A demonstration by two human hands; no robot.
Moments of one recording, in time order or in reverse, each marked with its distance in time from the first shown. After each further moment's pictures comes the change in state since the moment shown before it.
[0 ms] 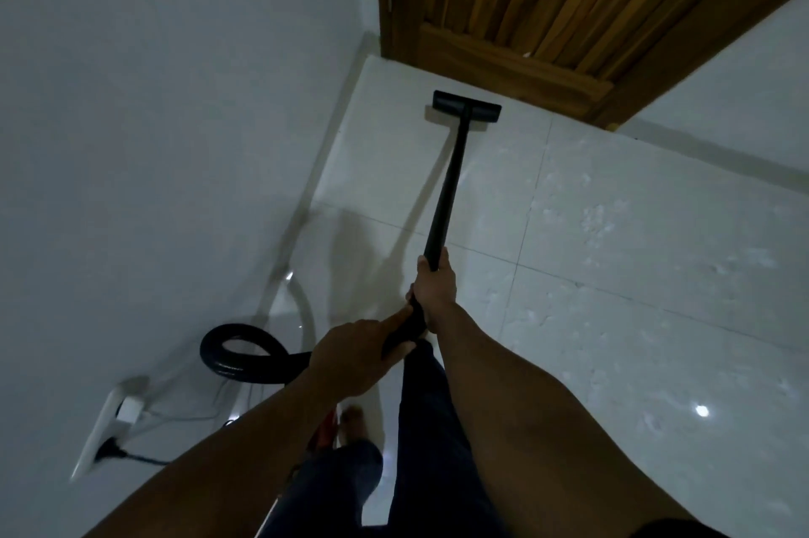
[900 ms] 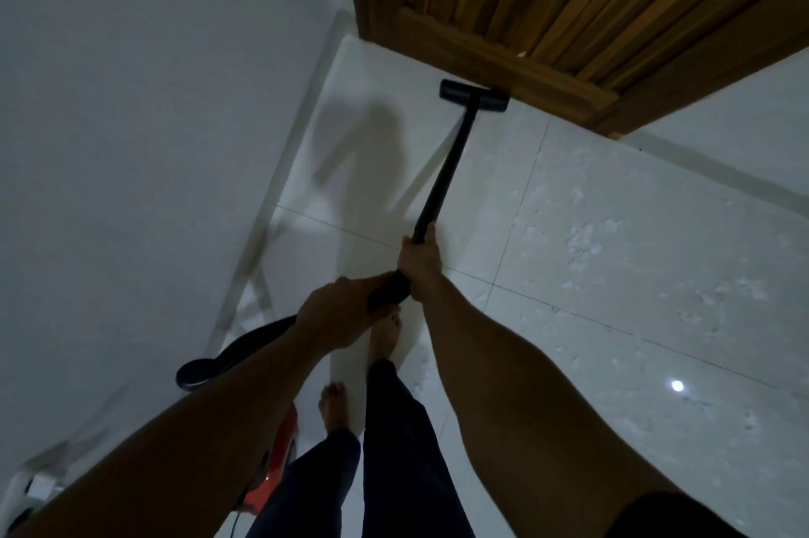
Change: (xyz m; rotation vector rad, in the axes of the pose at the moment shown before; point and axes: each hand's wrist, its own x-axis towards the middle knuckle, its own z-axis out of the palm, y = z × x) left_hand 0.217 0.041 -0.104 -0.116 -0.083 -0.199; right_hand 0.138 -0.168 -0.033 -0.237 -0.026 0.062
